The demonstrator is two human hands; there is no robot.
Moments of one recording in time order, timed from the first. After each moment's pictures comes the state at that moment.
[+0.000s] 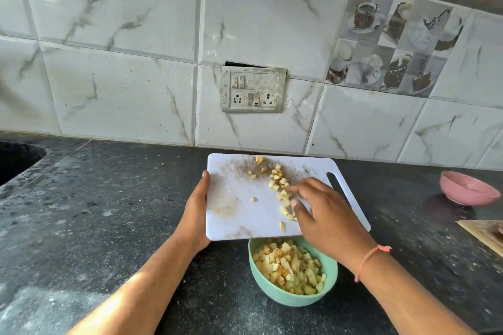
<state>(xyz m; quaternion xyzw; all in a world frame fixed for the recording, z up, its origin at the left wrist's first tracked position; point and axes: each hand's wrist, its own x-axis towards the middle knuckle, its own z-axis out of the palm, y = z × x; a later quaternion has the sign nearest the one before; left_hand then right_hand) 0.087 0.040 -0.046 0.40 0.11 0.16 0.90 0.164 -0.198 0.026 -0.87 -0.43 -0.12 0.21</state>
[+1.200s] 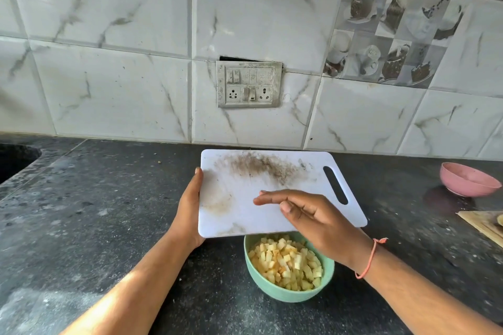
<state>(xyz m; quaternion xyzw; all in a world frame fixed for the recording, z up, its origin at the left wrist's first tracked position) 0.088 0.044 -0.049 0.41 0.13 0.17 0.89 0.157 -0.204 0.022 -0.72 -0.53 0.11 0.43</state>
